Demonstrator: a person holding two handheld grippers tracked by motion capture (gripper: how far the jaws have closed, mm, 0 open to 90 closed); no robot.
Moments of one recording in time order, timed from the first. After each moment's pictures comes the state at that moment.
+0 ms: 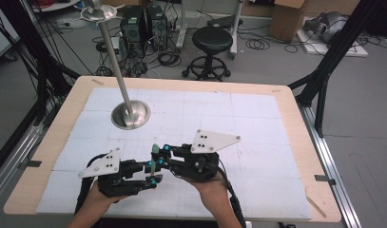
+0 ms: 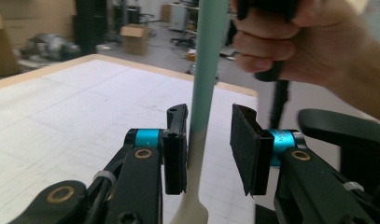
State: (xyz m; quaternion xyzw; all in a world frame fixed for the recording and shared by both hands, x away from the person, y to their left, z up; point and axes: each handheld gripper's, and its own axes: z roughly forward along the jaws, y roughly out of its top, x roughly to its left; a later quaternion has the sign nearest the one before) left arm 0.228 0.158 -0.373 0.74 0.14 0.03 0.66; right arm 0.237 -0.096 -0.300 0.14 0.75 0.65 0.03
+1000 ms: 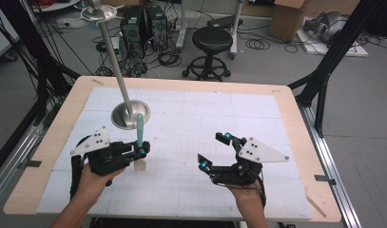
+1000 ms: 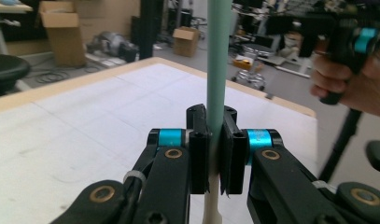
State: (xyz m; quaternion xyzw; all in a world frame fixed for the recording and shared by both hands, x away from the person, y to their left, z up) left arm 0.265 0.185 -0.349 0.72 0.24 0.12 0.64; right arm 0.229 -0.186 -0.327 0.26 0.70 0.63 0.19
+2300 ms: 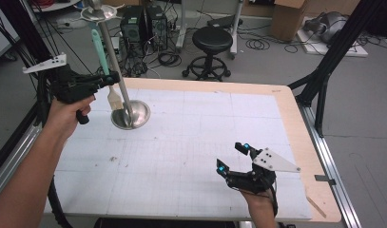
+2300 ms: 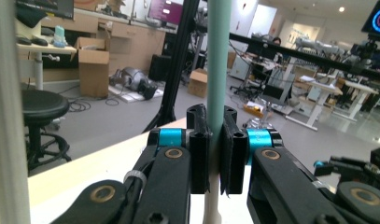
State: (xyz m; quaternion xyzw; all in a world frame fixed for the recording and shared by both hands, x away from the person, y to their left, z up) left arm 0.378 0.260 -0.252 0.65 0.28 0.11 0.69; right arm 0.225 -0.226 -0.365 0.34 0.70 0.59 0.22
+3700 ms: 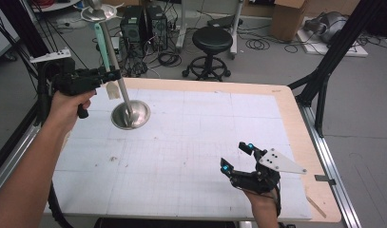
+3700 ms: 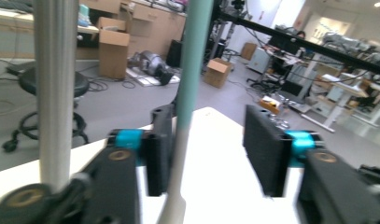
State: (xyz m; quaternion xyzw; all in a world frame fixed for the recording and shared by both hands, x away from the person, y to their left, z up) left arm 0.395 0.263 -0.252 0.67 0.33 0.12 0.66; right arm 0.223 -0.236 -0.365 0.35 0.68 0.60 0.22
